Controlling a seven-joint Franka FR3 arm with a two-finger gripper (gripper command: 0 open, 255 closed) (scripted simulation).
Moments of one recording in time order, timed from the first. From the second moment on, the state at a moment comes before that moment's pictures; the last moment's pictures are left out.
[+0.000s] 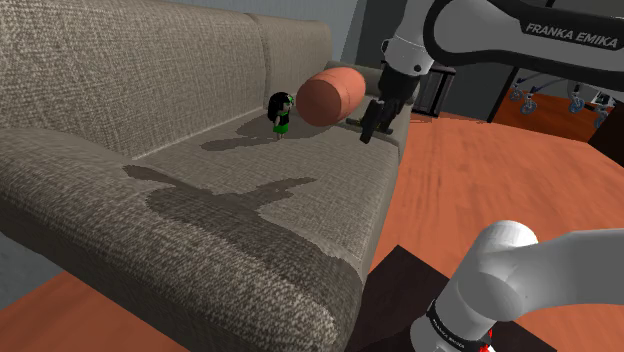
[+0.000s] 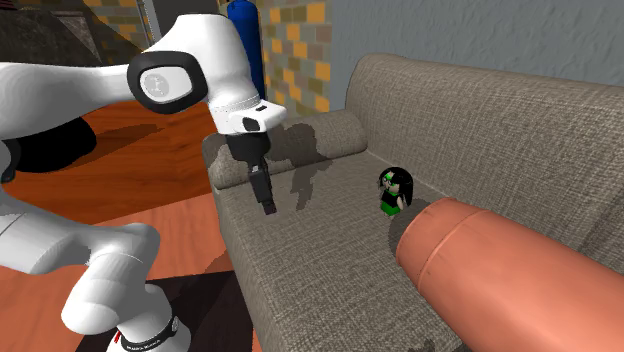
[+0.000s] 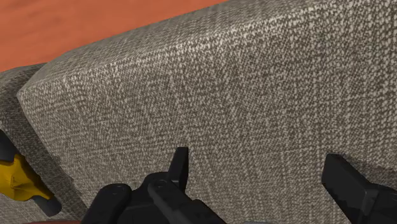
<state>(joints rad) -0.01 -0.82 0.06 -2.30 -0.03 1.69 -0.06</state>
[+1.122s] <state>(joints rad) -0.17 -0.34 0.30 -1.97 0.02 1.95 0.61</state>
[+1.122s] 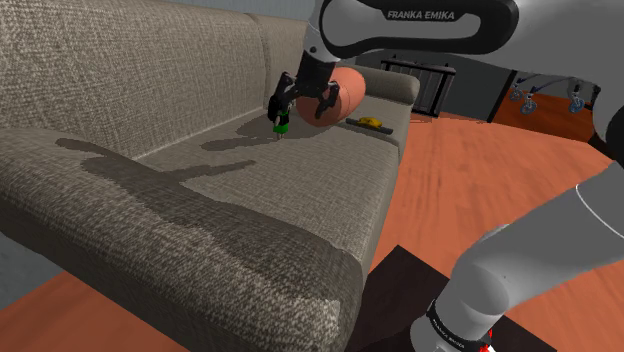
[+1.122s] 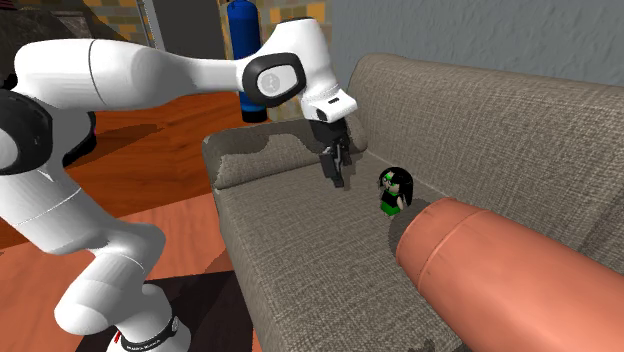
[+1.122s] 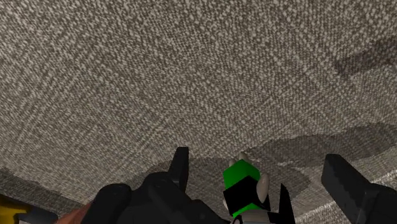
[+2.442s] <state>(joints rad) -0.22 -0.07 0.37 -1.78 -0.10 2.08 0.98</state>
